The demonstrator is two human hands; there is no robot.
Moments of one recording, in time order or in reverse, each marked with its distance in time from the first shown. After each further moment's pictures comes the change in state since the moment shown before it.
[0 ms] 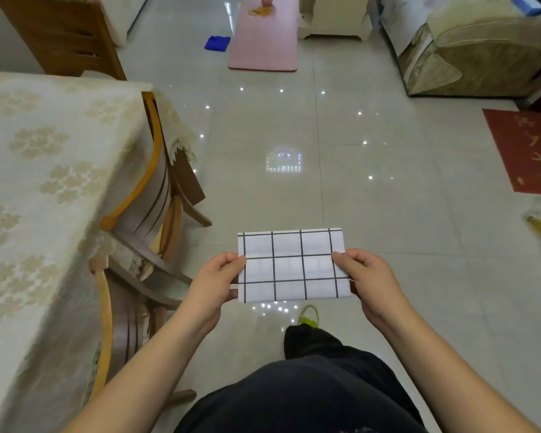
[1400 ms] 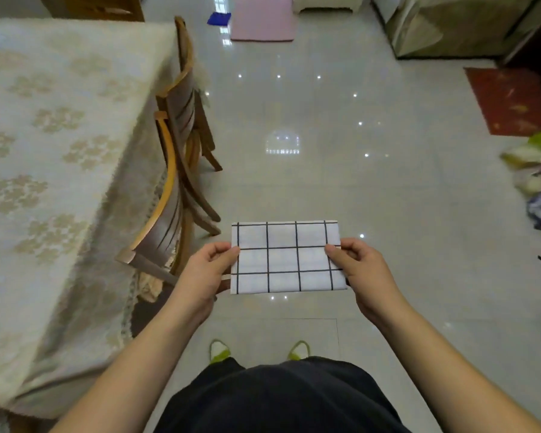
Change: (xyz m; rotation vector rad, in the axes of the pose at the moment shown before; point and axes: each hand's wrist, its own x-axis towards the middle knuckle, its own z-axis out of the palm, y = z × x) left_hand -0.327 -0.239 -0.071 -0.084 0.002 0.064; right_hand -0.373 0.203 -0.009 0.019 -0.004 -0.079
